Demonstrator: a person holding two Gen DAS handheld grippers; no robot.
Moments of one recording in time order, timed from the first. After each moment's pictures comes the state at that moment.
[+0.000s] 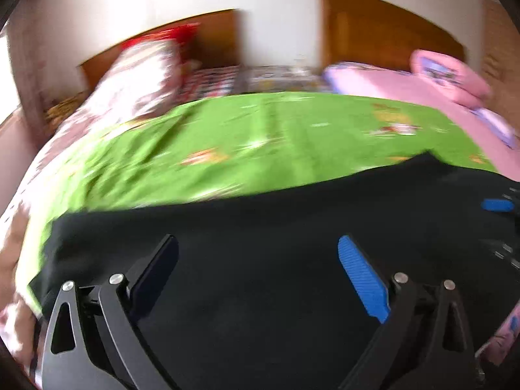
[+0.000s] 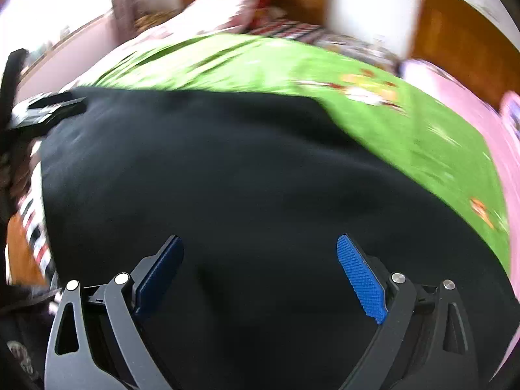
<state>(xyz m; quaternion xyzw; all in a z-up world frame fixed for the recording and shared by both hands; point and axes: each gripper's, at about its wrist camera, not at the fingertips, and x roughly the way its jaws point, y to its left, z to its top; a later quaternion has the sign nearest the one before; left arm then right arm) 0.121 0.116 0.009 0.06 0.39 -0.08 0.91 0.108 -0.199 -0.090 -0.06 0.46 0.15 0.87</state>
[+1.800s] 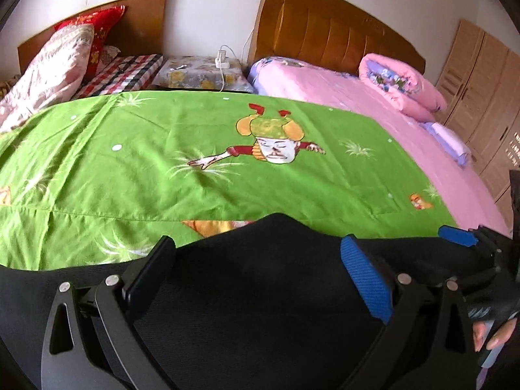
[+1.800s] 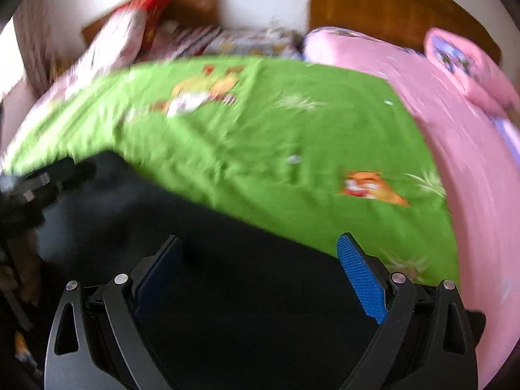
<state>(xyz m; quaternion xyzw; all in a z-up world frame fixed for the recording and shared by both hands) 0.217 -0.100 -0.039 -0.01 0.41 -0.19 0.89 0.177 -0.313 -0.105 -0.04 0.48 0.00 0.87</state>
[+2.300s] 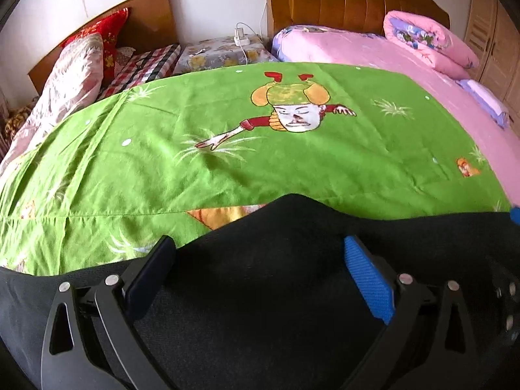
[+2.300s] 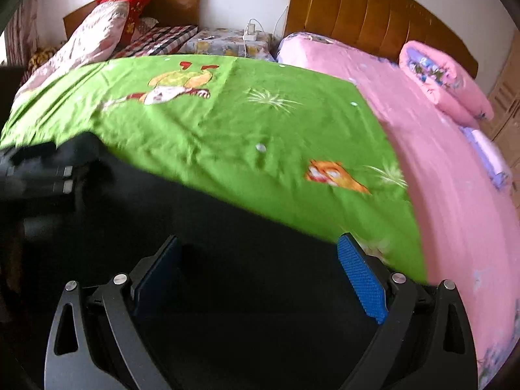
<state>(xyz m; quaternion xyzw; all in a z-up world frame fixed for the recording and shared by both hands) 0.227 -0.127 -0.056 0.07 0.45 -0.12 0.88 0.126 -0.324 -0.088 -0.05 0.45 -0.06 0.89</state>
